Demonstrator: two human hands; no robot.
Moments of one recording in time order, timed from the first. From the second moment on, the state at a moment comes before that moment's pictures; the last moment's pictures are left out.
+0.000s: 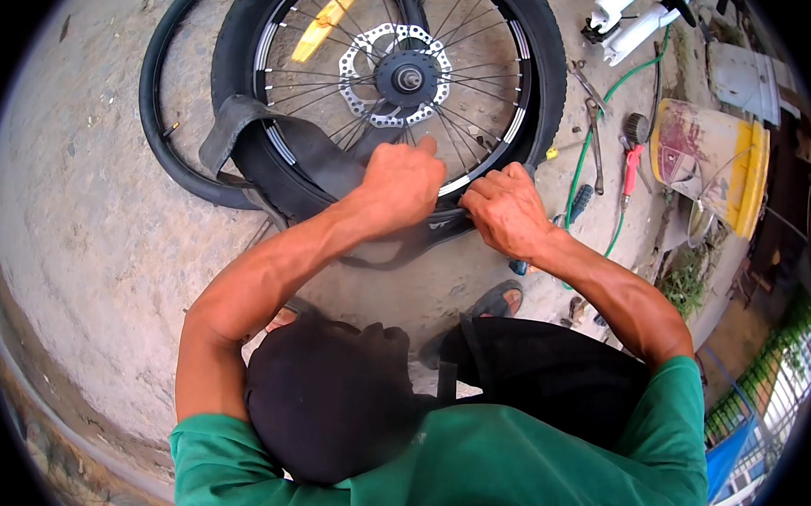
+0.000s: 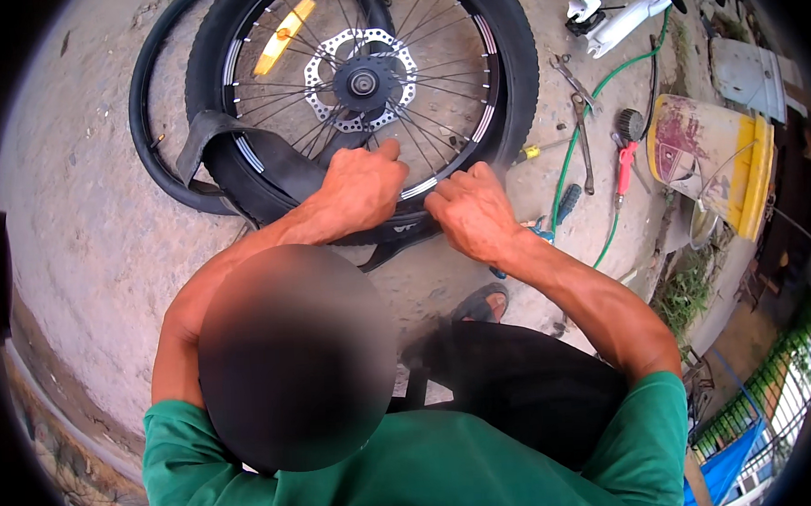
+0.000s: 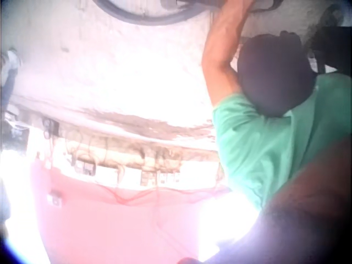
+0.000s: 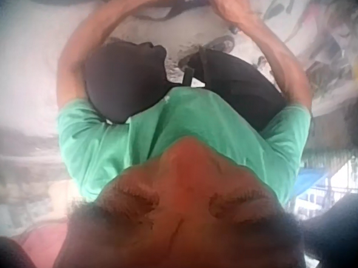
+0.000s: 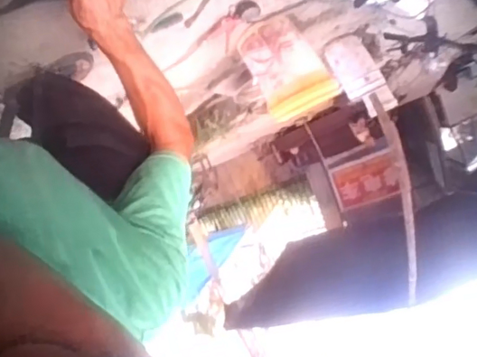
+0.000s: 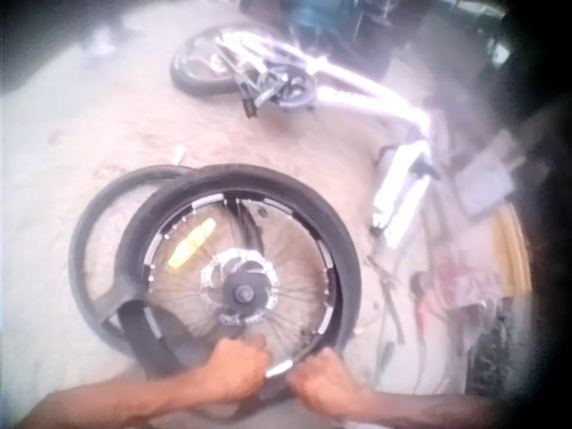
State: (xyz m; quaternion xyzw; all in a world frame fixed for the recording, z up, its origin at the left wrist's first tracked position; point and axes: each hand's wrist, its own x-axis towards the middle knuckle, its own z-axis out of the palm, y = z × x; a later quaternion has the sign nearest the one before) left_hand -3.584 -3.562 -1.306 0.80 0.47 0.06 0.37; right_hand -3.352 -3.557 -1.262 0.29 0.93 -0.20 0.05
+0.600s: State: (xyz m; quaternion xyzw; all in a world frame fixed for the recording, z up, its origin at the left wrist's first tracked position) left_hand -3.580 -3.555 -1.312 0.76 0.46 0.12 0.44; right_hand -3.356 -3.599 -1.234 0.76 0.34 -0.54 0.10
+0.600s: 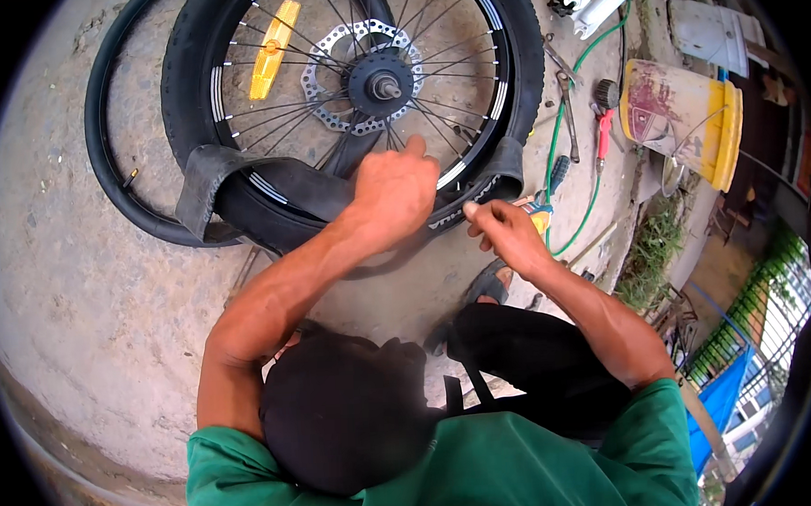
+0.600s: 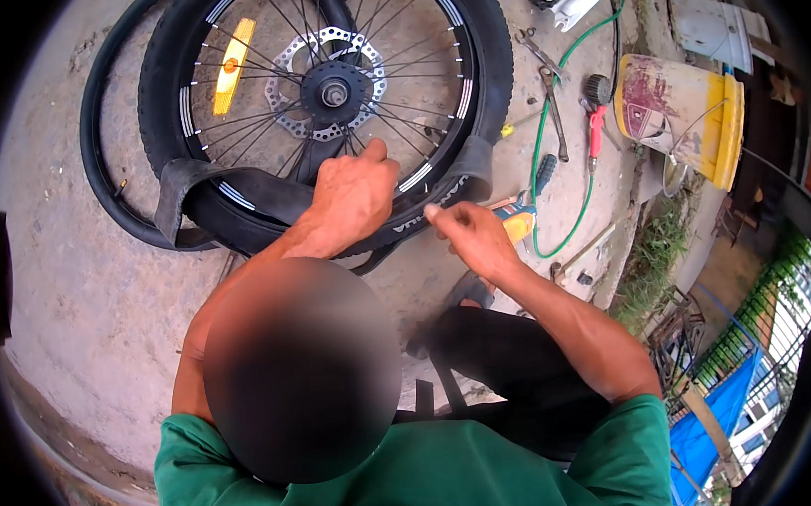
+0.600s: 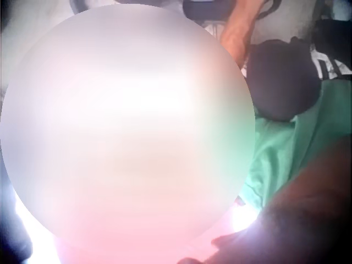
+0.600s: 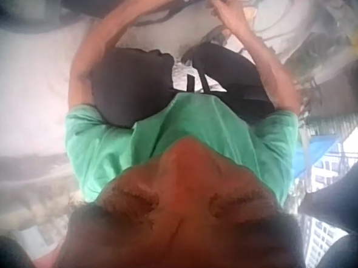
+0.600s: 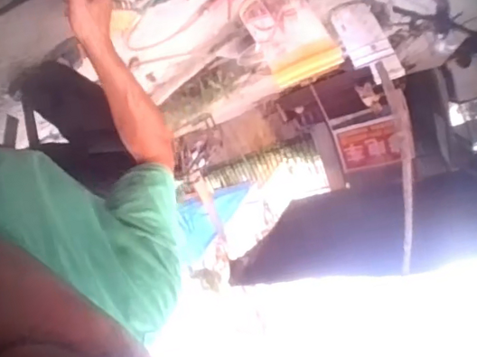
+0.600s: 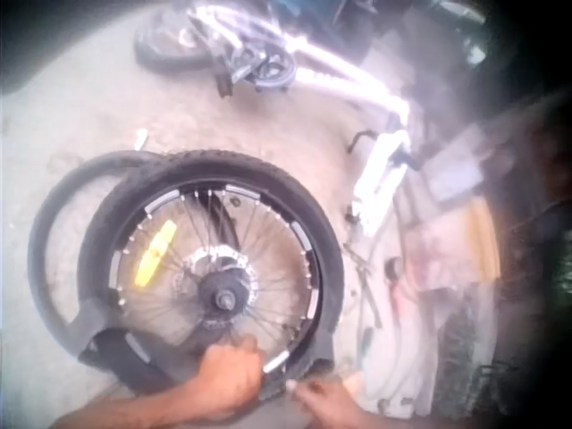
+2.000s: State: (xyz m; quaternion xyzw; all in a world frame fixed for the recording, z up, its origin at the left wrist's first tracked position) left_hand -3.601 -3.551 -1.329 0.78 0.42 0.17 0.43; right_hand -3.409 -3.619 -1.304 0.89 0.27 -0.36 -0.05
